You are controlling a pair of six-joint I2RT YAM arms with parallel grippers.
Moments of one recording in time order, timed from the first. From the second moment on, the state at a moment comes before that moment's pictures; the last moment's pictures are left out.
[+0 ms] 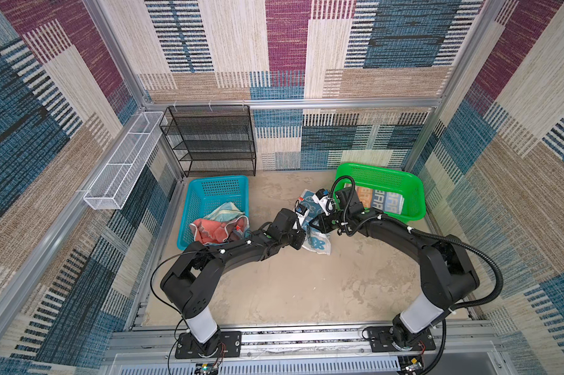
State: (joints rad) left arm -0.72 1.71 1.00 0.01 0.03 -0.08; right arm 0.44 1.65 1.12 -0.29 -0.48 0.12
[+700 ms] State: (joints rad) left arm -0.58 1.75 1.23 -0.52 0.43 -0.06; right arm 0.47 1.34 0.81 -0.10 -0.13 -0.08
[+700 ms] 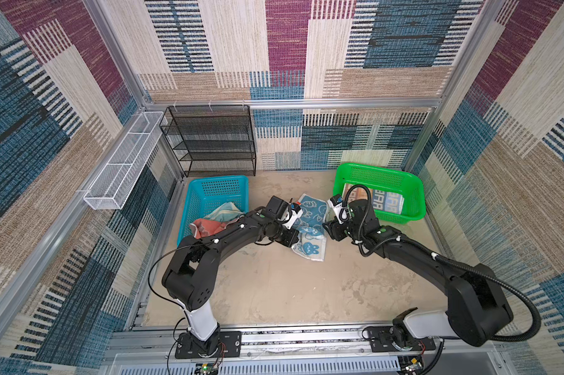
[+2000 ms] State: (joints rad) left arm -0.50 1.89 1.45 -0.81 0.50 -0.05; right arm 0.68 1.43 0.58 0.21 0.05 -0.55
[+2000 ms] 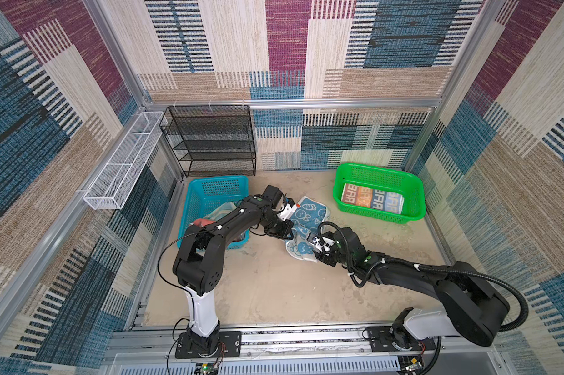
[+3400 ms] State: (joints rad) left arm -0.65 1.32 0.87 -0.28 0.15 -0.08; right arm 0.56 1.67 1.12 -0.16 -0.35 -0.29
